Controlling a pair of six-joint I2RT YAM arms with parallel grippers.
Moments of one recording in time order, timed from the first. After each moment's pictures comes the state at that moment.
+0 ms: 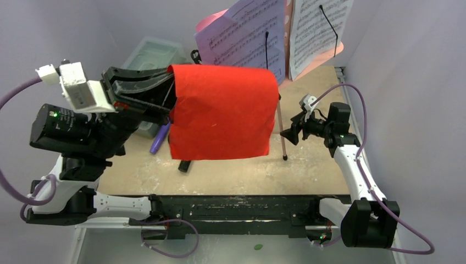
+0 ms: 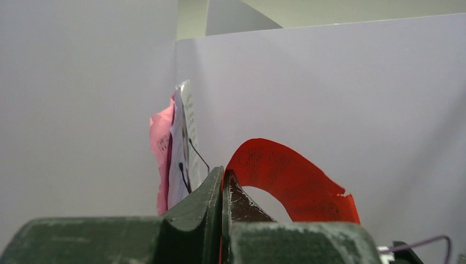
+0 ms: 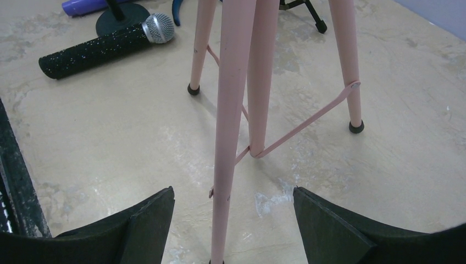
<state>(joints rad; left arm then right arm) -1.30 1.08 1.82 -0.03 -0.27 0.15 -0.05 1.08 0.77 -0.27 -0.88 -0.41</state>
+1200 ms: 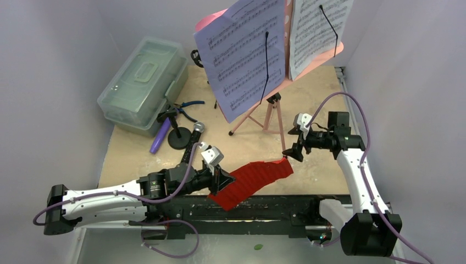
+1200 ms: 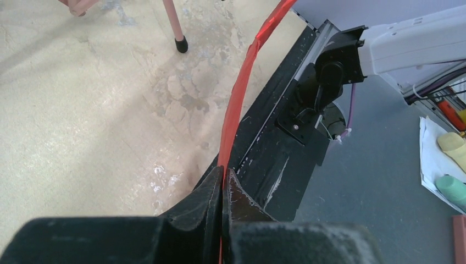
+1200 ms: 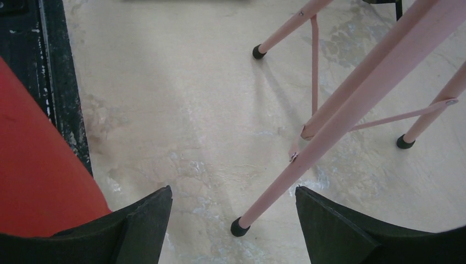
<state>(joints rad) -1.29 0.72 0.52 -0.06 -0.16 -0.46 -0.05 1.01 0.82 -0.74 -0.99 -0.93</state>
